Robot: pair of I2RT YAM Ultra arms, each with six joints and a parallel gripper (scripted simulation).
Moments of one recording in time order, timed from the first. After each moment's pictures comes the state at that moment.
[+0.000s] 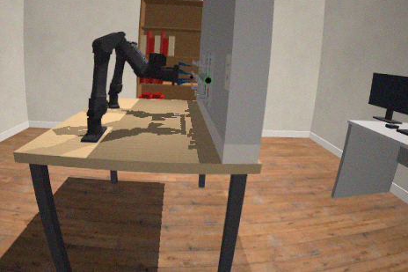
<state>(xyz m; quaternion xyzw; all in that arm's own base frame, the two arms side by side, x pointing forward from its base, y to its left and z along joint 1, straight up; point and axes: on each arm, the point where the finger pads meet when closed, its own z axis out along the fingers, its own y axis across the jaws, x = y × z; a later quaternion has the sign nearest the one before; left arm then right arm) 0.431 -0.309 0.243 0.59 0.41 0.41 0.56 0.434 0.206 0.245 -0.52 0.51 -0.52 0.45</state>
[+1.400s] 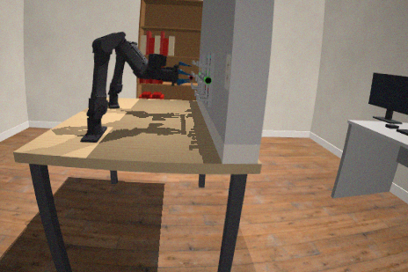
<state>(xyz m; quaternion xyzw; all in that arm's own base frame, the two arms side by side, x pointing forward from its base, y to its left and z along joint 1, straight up) 0.431 -0.309 0.243 0.59 0.41 0.41 0.56 0.432 0.205 0.242 -0.52 0.51 -0.52 0.45</state>
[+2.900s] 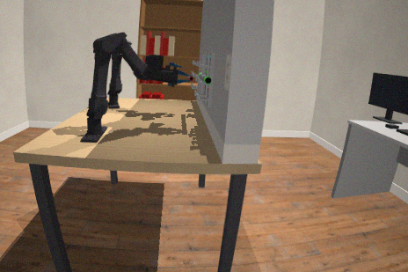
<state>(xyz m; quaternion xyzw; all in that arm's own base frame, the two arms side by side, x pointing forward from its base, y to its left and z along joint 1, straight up) 0.380 -0.289 0.236 0.60 0.41 0.41 0.56 0.433 0.206 0.238 -0.52 0.51 -0.52 0.45</state>
